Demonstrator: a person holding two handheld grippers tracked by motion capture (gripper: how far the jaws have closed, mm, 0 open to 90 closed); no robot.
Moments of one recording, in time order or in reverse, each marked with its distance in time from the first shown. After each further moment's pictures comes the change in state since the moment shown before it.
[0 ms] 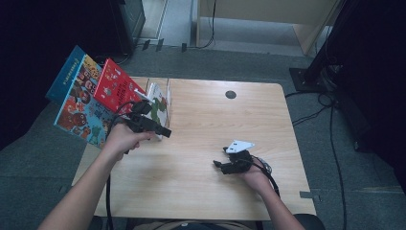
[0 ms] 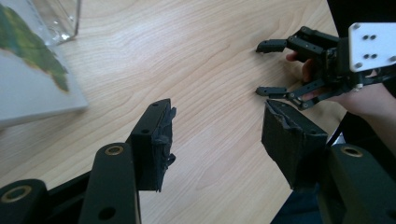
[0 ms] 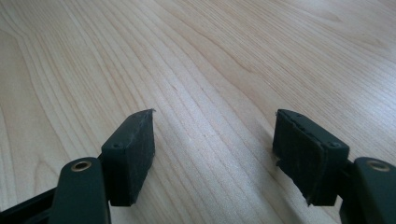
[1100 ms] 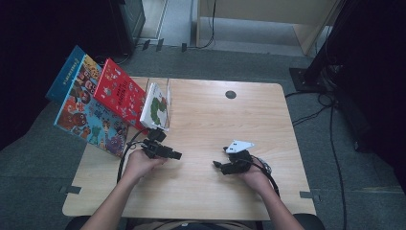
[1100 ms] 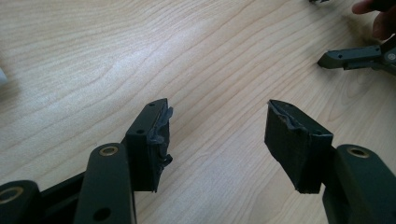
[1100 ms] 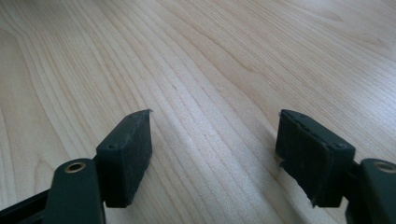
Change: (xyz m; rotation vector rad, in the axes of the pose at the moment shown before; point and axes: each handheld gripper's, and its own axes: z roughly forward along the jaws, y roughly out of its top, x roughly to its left) left arm 0.019 -0.051 0.092 -0.042 0.043 0.093; right arm 0.000 0.000 0.000 0.009 0.002 0.000
